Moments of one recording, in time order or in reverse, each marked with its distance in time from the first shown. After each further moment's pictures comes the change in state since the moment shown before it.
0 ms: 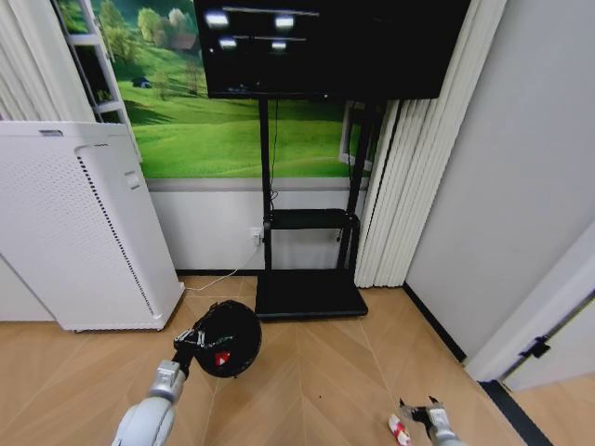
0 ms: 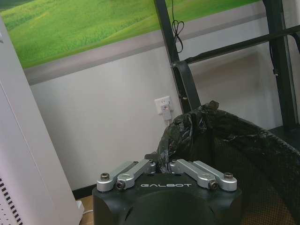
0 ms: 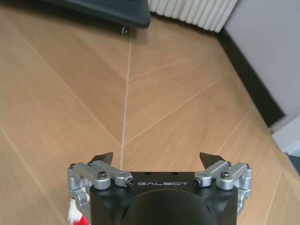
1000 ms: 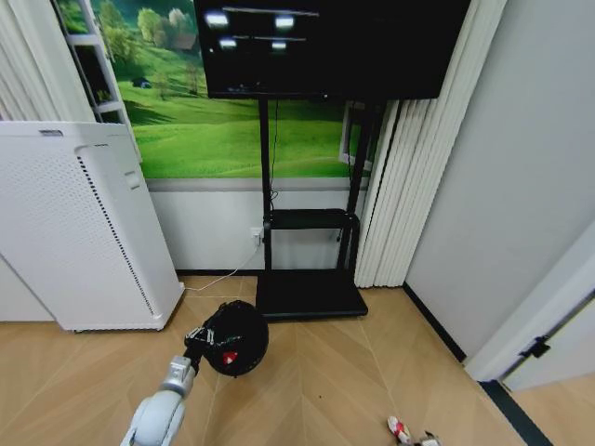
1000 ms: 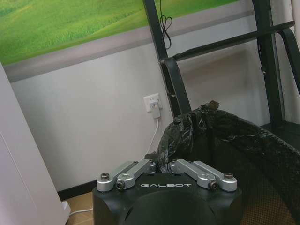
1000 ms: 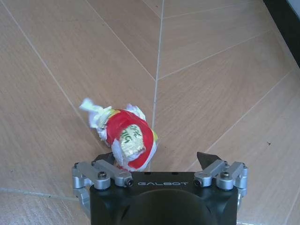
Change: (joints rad) left arm -0.044 -0.005 0.061 0.041 0.015 0.010 -0.002; right arm 0.040 0.099 -0.024 -0.214 -0.136 0.024 -0.087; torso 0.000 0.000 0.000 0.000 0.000
